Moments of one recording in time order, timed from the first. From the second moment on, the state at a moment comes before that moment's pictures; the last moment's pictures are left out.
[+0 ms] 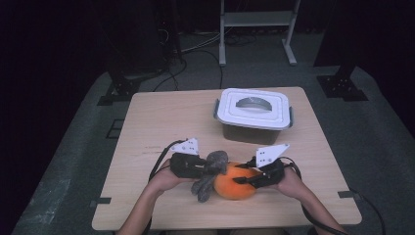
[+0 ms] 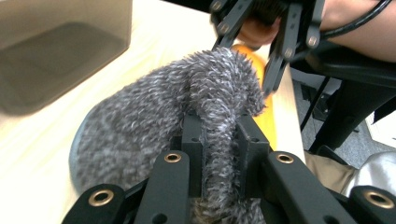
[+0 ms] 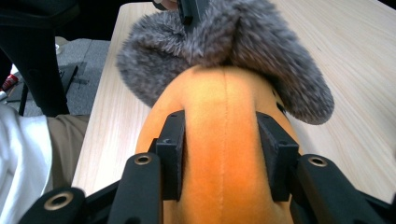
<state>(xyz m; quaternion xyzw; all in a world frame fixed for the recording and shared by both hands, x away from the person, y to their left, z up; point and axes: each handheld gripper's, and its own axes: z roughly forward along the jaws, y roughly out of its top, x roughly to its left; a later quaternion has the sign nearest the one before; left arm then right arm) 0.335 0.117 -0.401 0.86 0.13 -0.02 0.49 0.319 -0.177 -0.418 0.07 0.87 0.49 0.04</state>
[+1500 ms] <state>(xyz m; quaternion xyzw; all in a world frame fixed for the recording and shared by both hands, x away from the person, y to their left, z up) 0.332 0.136 -0.370 0.83 0.13 -0.04 0.54 0.327 -0.137 -0.413 0.05 0.85 0.52 0.01</state>
